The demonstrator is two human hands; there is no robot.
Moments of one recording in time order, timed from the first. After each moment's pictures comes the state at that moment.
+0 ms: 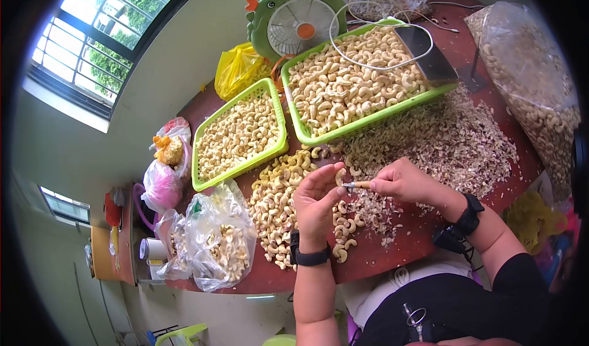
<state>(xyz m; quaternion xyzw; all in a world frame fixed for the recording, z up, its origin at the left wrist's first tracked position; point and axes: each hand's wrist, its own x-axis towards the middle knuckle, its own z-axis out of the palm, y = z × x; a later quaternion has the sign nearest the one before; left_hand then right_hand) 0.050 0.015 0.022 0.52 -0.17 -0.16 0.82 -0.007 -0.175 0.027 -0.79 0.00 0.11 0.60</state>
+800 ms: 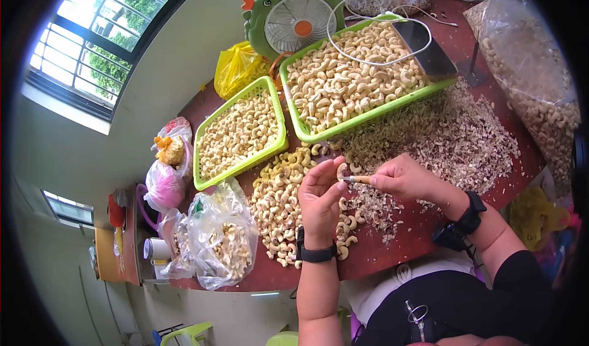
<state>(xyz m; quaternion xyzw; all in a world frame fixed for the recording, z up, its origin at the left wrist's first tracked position) 0.046 0.008 0.022 0.47 -0.14 -0.18 0.85 -0.011 -0.173 0.035 -0.76 0.01 0.11 0.65</state>
